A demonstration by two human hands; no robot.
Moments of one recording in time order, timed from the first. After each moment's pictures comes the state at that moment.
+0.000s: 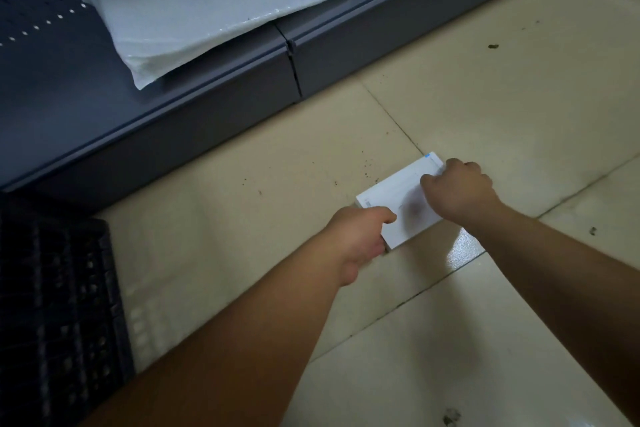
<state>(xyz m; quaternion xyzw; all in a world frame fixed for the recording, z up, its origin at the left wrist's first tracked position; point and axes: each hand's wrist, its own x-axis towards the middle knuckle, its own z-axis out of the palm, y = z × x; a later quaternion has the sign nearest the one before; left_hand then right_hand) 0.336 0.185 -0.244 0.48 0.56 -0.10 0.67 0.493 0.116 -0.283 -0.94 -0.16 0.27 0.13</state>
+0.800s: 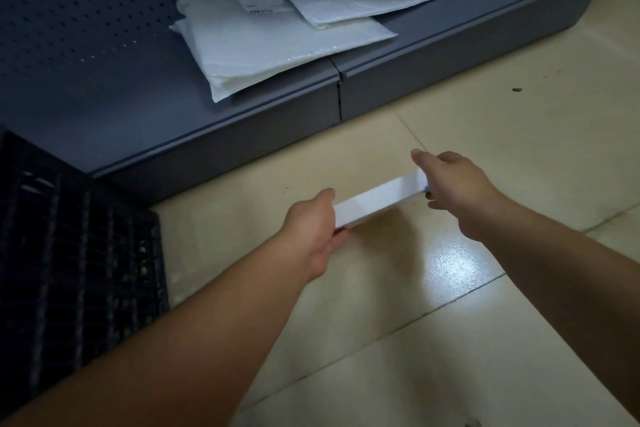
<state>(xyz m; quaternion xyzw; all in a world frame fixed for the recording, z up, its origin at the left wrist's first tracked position) 0.268 0.234 -0.196 0.35 0.61 0.15 0.69 0.441 0.151 -0.204 -0.83 -0.14 0.34 0.41</state>
